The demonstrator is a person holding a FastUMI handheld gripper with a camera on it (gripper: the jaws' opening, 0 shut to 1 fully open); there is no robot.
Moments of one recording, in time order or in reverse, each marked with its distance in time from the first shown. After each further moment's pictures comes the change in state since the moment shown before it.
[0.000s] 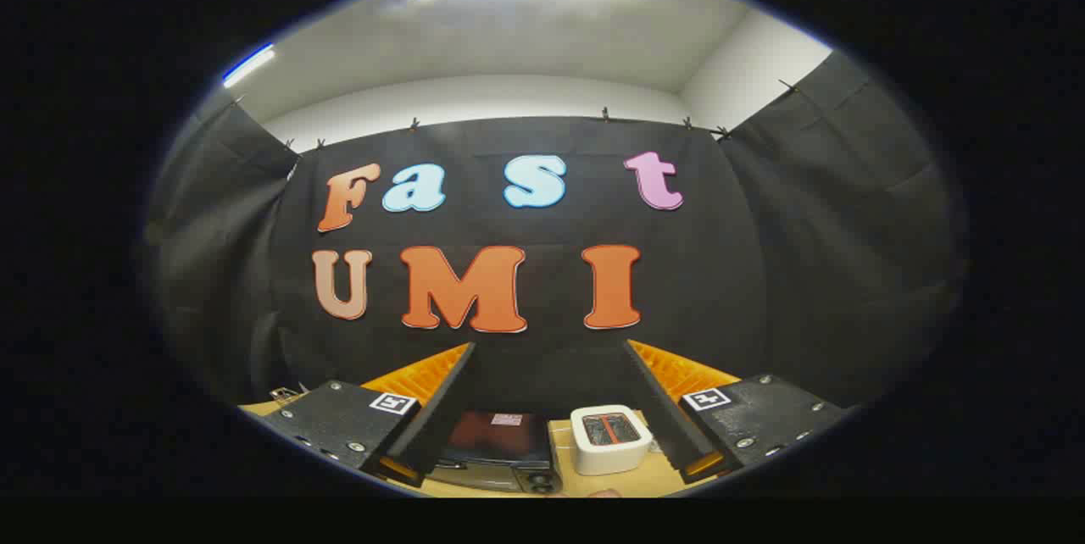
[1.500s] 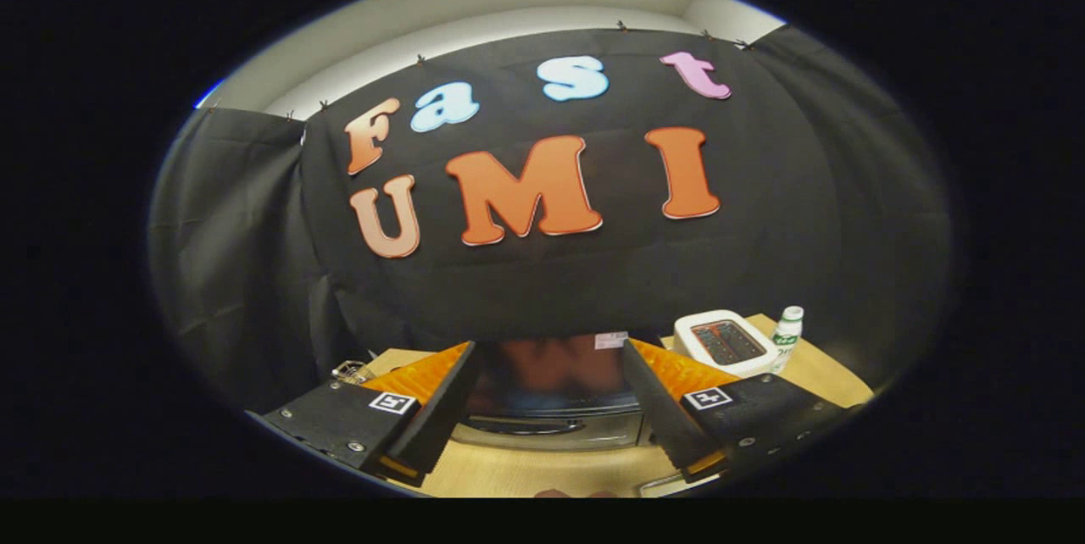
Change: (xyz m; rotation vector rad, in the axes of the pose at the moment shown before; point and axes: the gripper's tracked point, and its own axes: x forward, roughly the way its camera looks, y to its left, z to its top) arm 0.001 0.125 -0.153 0.123 0.402 0.166
